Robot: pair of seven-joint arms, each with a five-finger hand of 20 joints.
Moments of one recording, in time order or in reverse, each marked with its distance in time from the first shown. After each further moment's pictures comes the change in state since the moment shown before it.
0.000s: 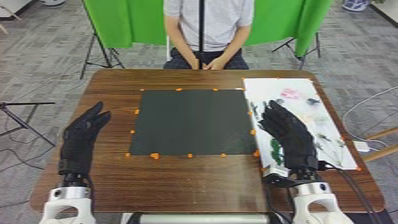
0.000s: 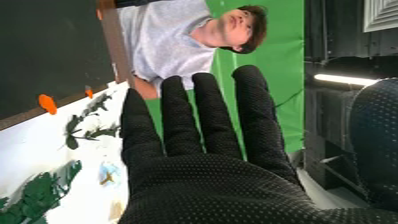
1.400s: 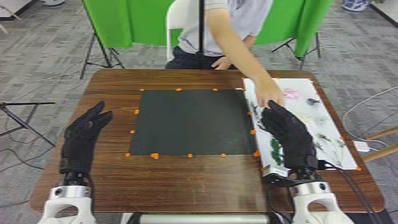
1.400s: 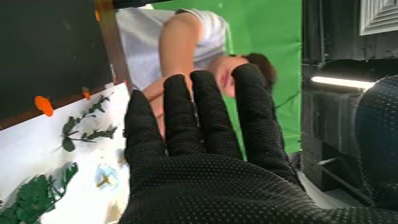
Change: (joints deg) left arm -0.4 0.1 -0.1 0.0 0.3 -0.6 -1.0; right arm 0.4 0.2 -0.2 0.3 -0.4 -0.2 -0.5
